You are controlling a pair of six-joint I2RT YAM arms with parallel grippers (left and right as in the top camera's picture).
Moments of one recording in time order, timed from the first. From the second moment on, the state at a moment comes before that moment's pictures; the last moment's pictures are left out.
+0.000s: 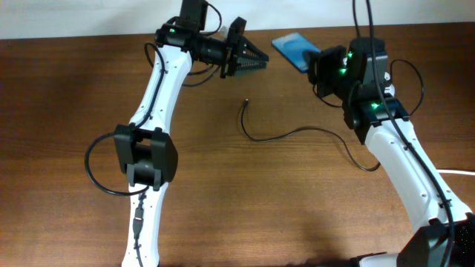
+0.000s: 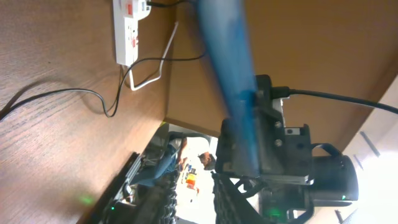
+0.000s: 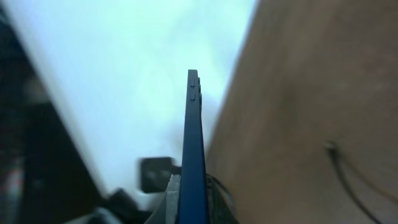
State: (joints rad) left arm -0.26 2.51 2.52 -1.02 1.36 -0.70; right arm 0.13 1.55 1.25 -0.10 -0.26 1.49
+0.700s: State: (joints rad) left arm -0.28 2.51 2.52 -0.80 1.37 -1.31; right arm 0.36 1.61 1.25 0.02 0.08 1.53
